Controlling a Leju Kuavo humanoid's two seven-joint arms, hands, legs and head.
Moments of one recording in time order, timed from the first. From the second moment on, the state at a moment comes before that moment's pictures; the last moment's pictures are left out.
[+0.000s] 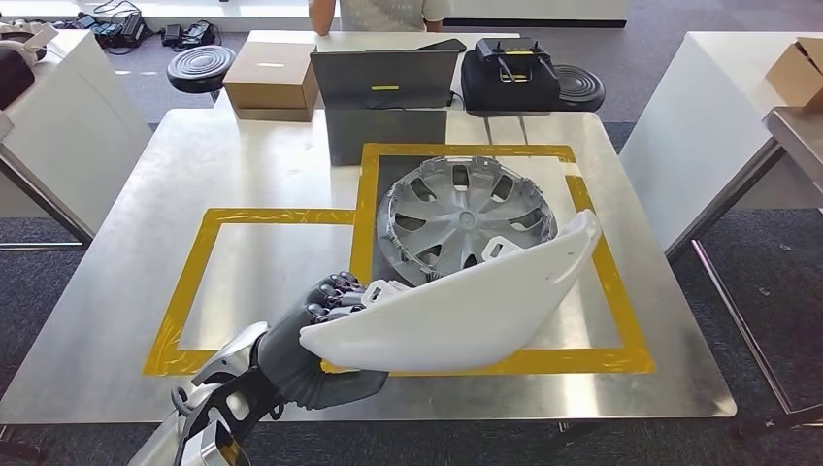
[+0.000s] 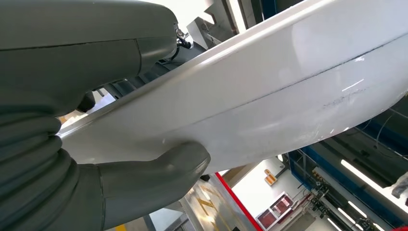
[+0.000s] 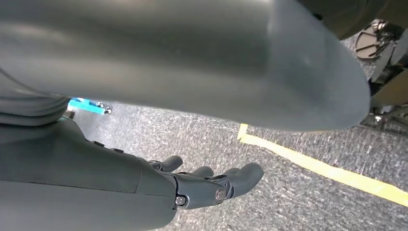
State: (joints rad) left arm -0.31 0.06 -0.65 -1.75 -0.33 -0.06 -0.65; right arm -0.06 0.06 -1.02 -0.20 1.29 0.15 0.05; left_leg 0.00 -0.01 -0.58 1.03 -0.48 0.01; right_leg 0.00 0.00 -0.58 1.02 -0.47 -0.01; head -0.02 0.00
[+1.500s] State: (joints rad) left arm -0.47 0.22 -0.16 -0.54 -1.08 0.70 -0.50; right arm -0.06 0.08 -1.01 -0.20 1.34 0.16 0.04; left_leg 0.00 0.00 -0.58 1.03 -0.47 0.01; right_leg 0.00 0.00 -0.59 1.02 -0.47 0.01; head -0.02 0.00
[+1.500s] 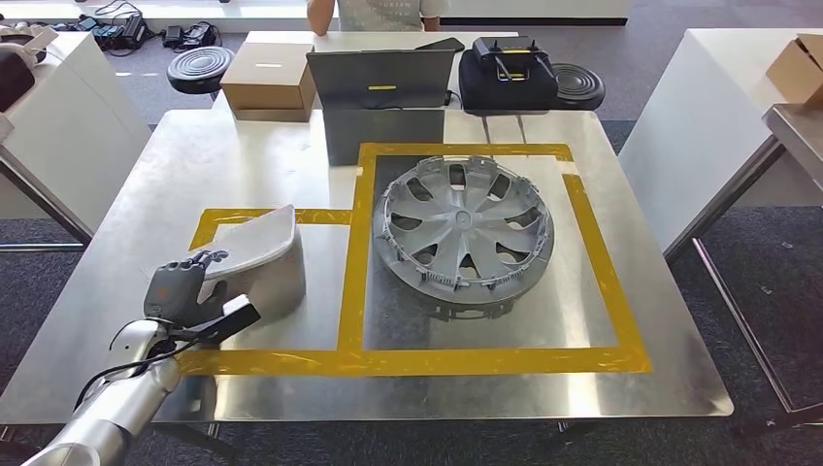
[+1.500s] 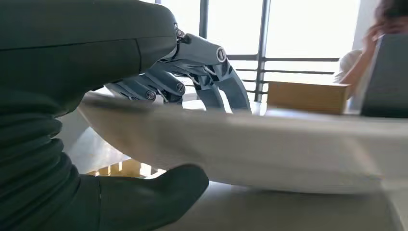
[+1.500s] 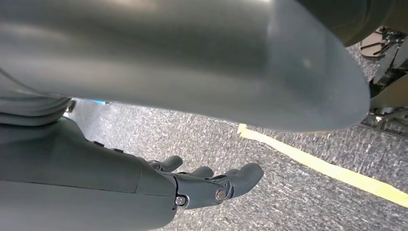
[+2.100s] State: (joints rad) left arm -0.37 0.13 -0.06 -0.79 -0.42 0.57 -0.70; right arm -0.07 0.08 -1.01 -0.20 1.33 0.16 0.03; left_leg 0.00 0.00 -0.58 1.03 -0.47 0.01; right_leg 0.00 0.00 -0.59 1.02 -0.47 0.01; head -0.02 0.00
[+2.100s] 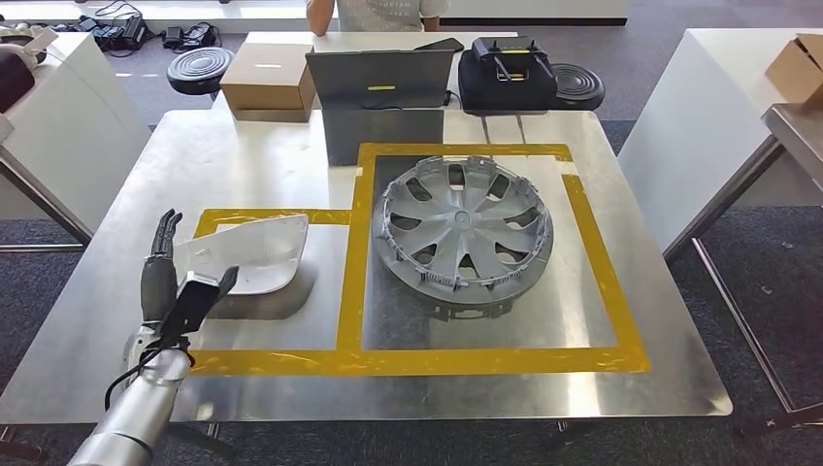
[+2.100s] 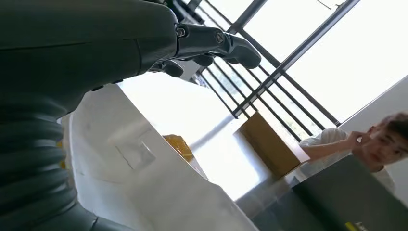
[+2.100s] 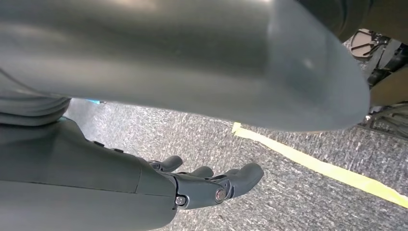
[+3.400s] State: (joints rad) left arm 0.05 -0.03 0.23 -1.60 0.16 -0.23 -0.70; right arm -0.07 0.07 -1.01 -0.20 1.36 0.16 0.05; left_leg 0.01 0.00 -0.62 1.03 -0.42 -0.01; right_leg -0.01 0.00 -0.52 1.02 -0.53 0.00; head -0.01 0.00
